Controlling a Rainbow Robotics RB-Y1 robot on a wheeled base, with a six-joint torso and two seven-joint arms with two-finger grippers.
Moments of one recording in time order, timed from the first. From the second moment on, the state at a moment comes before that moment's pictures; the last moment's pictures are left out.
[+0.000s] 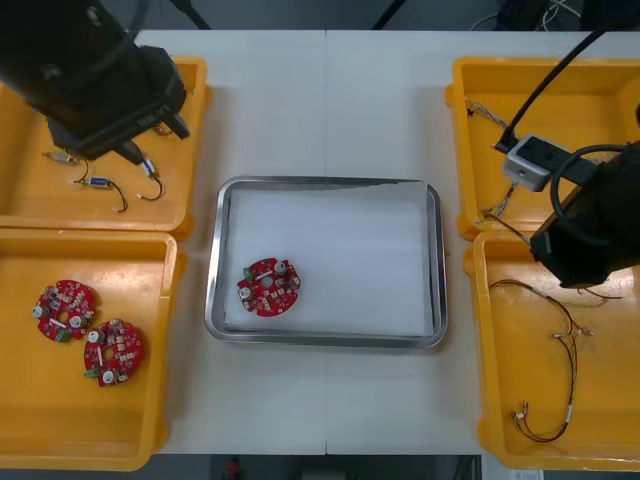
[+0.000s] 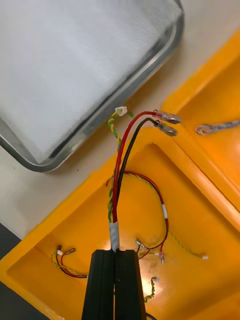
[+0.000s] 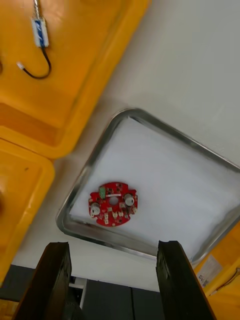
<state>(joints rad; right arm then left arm) -0.59 -1.10 0.26 -2.31 -1.19 1.75 1.38 -1.07 1.06 -0.44 -1.95 1.32 1.74 -0.09</state>
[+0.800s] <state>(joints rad) -1.00 -0.89 0.91 -2.07 -1.12 1.46 1.88 -1.07 1.18 -0.43 -1.37 1.16 1.61 -0.13</state>
